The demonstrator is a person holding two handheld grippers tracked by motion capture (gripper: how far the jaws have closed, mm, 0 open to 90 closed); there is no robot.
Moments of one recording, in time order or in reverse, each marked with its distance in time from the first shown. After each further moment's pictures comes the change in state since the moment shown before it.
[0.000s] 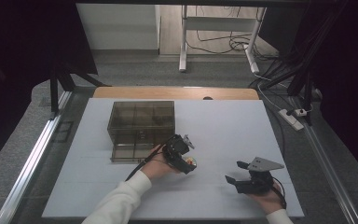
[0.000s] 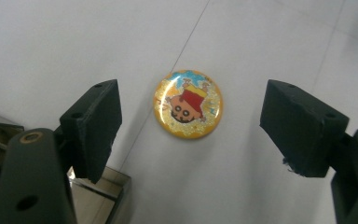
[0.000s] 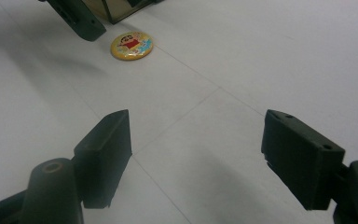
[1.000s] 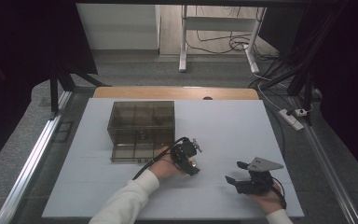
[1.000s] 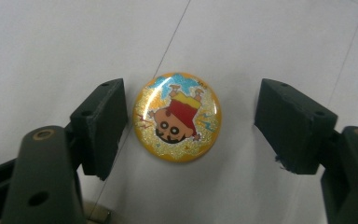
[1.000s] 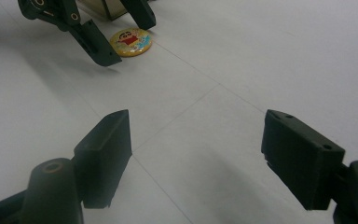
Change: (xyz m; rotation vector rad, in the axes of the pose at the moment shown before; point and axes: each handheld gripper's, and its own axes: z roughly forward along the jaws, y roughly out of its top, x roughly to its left) left arm -0.005 0.012 0.025 0.092 -0.016 0.029; right arm 0.000 -0.002 0.001 0.007 -0.002 0.001
